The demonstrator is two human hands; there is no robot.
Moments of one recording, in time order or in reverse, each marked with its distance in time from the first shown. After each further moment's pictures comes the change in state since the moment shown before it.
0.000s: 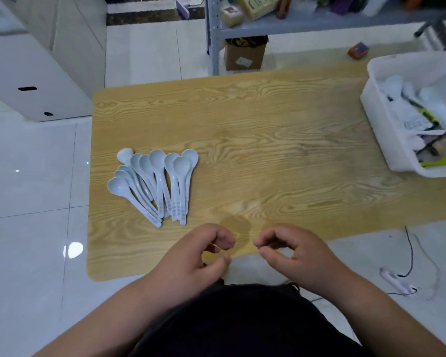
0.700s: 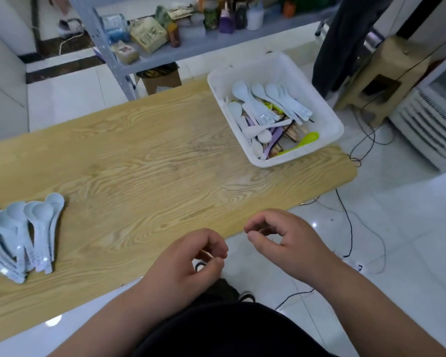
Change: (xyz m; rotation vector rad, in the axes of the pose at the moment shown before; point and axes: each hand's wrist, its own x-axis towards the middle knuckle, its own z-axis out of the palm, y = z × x) left_hand 0.118 0.166 0.267 0.064 -0.149 0.141; right_hand -0.148 0.162 -0.234 0.135 0.316 -0.014
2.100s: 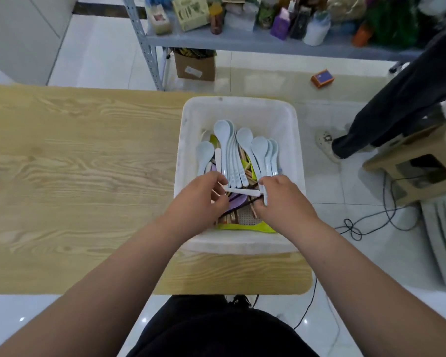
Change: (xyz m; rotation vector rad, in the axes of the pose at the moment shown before) left_hand 0.365 0.033 0.069 0.120 0.374 -0.409; right_hand 0.308 0.111 -0.237 -0.828 -0.248 0.003
